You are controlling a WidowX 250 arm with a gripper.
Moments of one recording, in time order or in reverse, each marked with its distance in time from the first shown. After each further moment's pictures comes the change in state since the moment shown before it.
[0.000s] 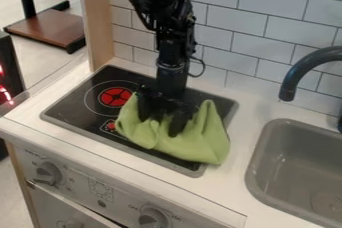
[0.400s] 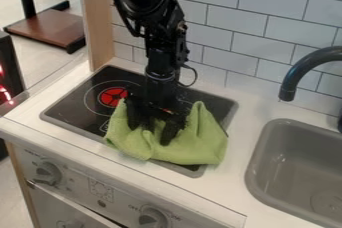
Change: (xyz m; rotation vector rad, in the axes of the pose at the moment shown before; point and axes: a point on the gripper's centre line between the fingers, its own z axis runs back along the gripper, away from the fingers) arm -0.038 0.000 0.003 0.047 -0.002 0.065
